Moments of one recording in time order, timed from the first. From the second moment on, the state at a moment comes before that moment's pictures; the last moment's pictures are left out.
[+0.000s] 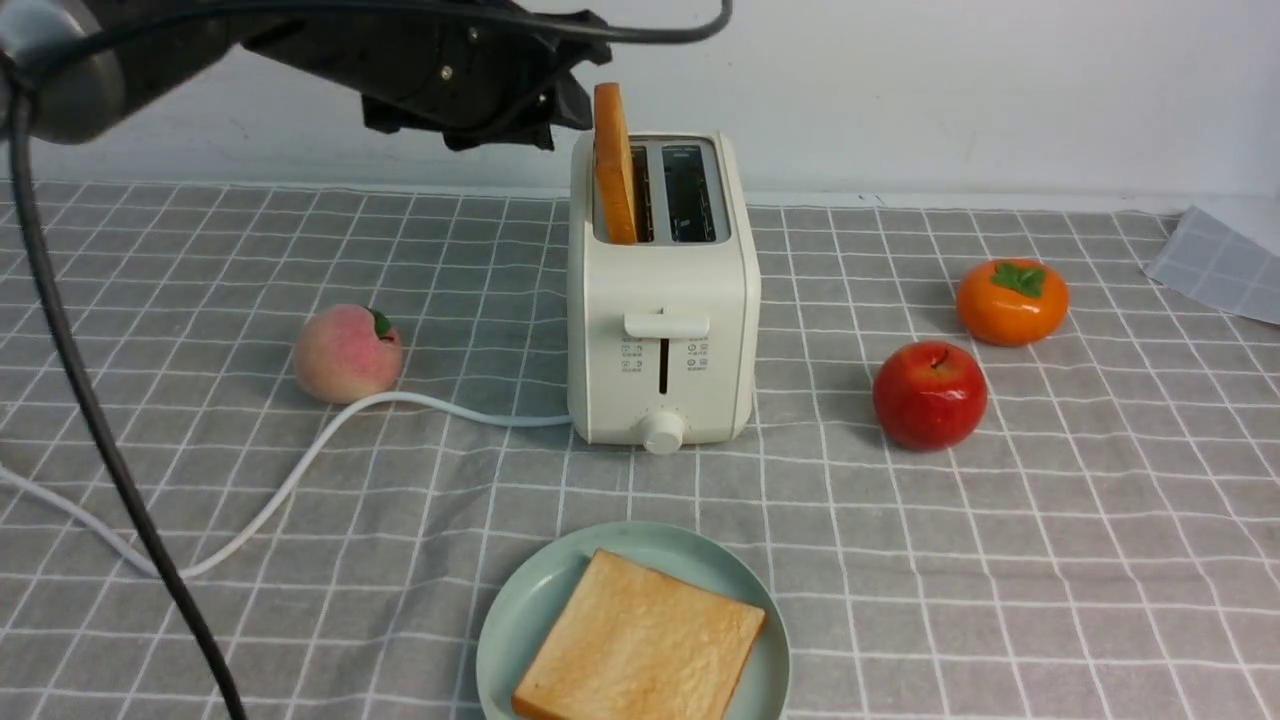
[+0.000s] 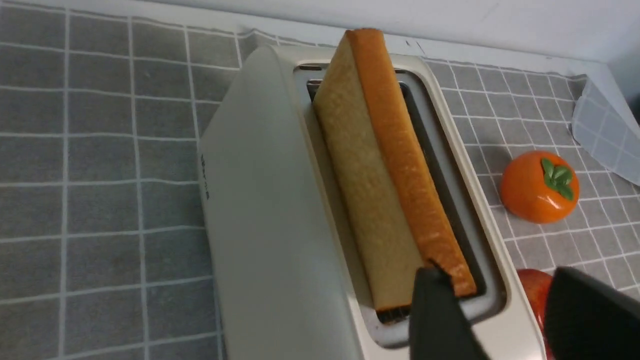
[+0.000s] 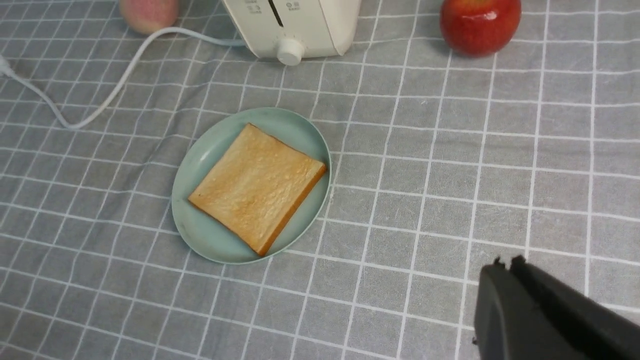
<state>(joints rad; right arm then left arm) 0.35 0.59 -1.01 0.14 1.17 0.22 -0.29 1.89 -1.78 -0.50 0.59 -0.05</state>
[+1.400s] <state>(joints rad) 0.35 0.59 -0.99 0.07 1.06 0.23 -0.29 1.60 -1.39 -0.69 1.11 0.14</state>
